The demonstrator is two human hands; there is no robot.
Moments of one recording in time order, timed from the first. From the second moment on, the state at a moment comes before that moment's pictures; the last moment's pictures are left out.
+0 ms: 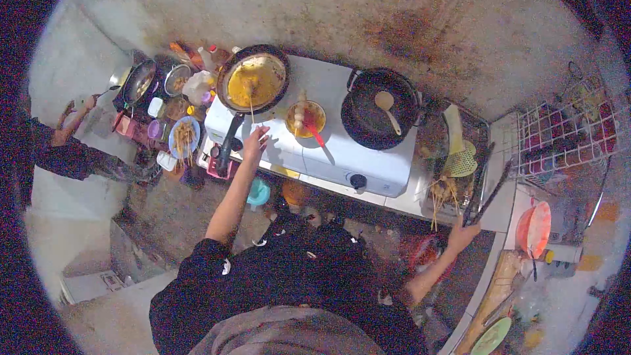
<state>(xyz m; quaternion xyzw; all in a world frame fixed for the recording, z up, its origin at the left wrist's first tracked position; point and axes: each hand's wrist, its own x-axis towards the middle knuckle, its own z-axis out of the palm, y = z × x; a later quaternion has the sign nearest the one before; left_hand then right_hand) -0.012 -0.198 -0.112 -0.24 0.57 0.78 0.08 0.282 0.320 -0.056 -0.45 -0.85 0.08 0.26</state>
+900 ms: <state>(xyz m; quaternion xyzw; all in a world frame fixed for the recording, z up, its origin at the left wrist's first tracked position) -0.042 -0.242 -0.084 -0.16 0.48 0.84 0.20 0.024 -0.066 0.047 -0.15 -0.92 0.35 -0.09</state>
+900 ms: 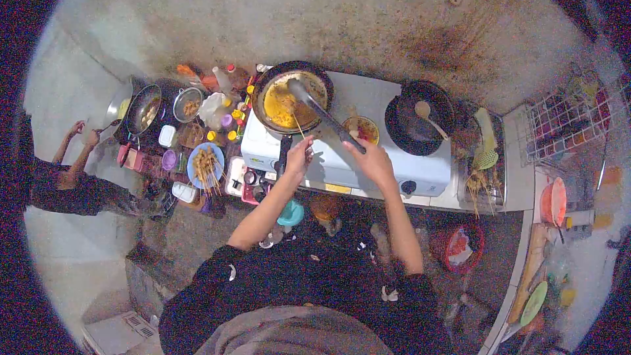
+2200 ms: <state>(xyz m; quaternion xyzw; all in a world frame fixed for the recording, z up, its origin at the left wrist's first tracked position) -0.050 -0.344 -0.092 -0.17 0.70 0.69 0.10 -0.033 -0.090 0.017 -0.14 -0.92 0.35 -0.05</state>
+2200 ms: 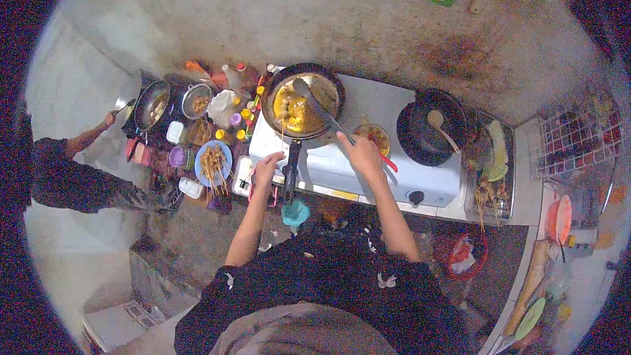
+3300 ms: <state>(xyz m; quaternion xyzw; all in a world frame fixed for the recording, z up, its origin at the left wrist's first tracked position) -0.036 -0.334 -0.078 -0.14 0.71 0.68 0.05 -0.041 -0.077 0.016 -0.13 -0.91 0.38 -0.11</state>
